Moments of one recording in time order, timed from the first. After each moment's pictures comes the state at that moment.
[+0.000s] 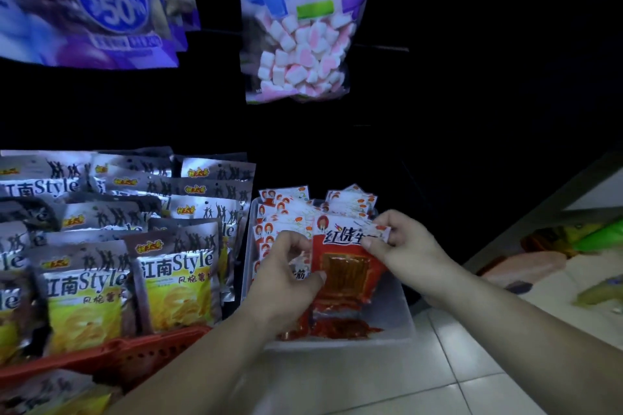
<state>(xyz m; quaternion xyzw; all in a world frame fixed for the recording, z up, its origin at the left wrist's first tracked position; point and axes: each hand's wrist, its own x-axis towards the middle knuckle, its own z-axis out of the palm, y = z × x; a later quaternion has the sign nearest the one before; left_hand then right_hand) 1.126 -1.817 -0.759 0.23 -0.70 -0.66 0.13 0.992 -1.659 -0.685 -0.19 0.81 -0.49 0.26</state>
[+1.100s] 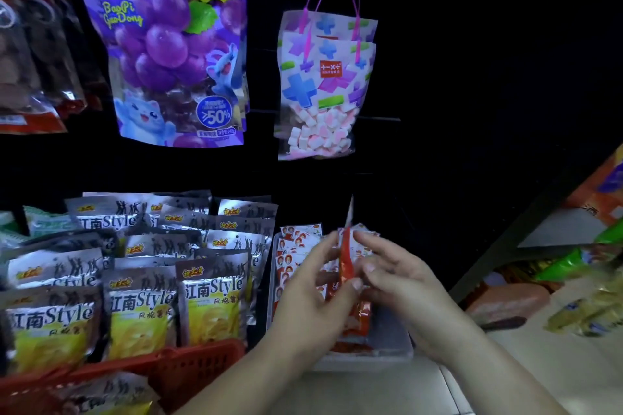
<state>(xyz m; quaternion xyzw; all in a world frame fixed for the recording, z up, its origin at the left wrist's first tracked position) 1.197 -1.774 -0.614 0.14 -0.69 -0.67 0.21 1.089 -1.654 -0.598 -0.22 0.68 -0.63 0.28</state>
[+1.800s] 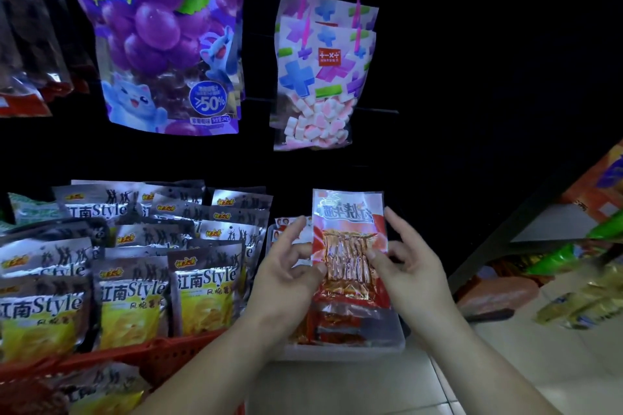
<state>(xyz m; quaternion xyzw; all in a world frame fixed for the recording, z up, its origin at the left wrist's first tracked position) 1.190 -1.803 -0.637 0.21 -0.63 -0.72 0.19 1.085 -1.650 -0.603 -0.23 0.74 -0.62 0.11</state>
